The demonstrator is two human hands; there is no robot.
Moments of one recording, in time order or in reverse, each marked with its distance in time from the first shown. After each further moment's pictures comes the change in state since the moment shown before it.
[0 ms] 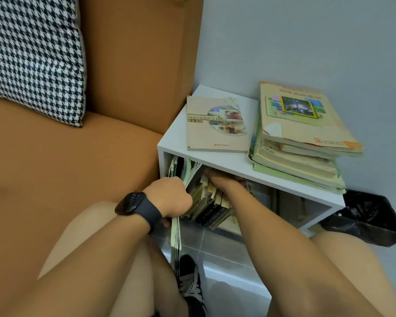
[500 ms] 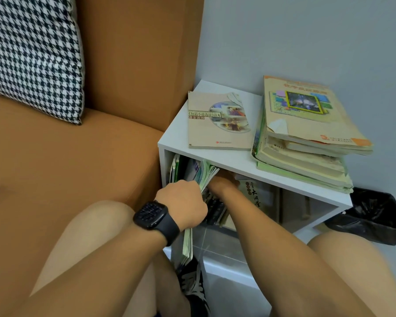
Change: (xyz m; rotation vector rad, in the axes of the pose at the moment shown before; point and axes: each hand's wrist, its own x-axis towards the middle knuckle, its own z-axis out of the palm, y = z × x) left_hand -0.015 0.022 0.017 0.186 0.141 0.099; right_hand 0.003 0.003 0.015 -0.316 0.025 -0.018
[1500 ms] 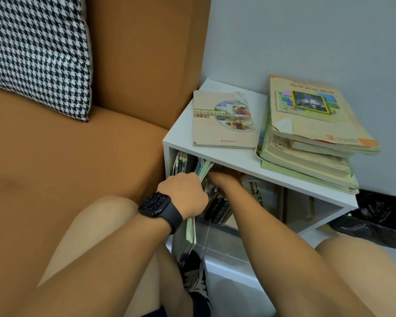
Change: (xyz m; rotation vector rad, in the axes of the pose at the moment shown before) left_hand 0.014 -0.006 0.002 -0.041 0.065 -0.063; right_hand 0.019 -0.004 0.010 0.106 -0.126 0.190
